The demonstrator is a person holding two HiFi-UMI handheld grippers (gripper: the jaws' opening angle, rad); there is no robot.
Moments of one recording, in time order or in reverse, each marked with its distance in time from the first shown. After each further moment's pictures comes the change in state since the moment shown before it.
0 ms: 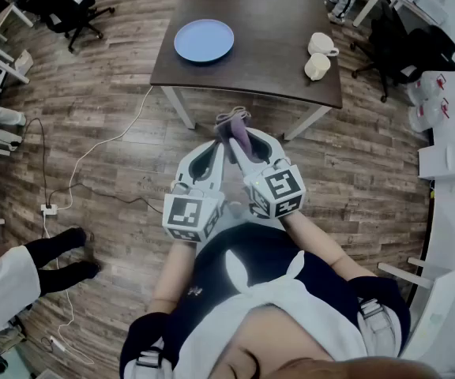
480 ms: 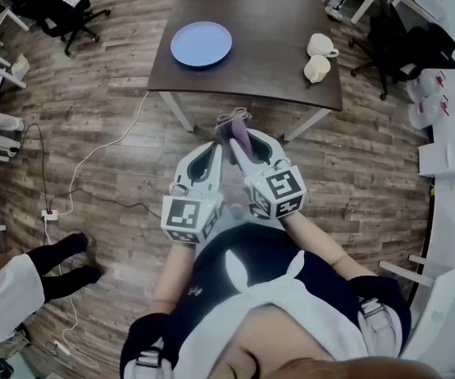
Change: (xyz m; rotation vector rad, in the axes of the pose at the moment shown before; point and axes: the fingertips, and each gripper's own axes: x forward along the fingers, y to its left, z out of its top) left arm 0.021 0.018 -0.002 -0.009 0.014 0.002; right arm 0.019 -0.020 -0.004 0.030 0.012 -0.015
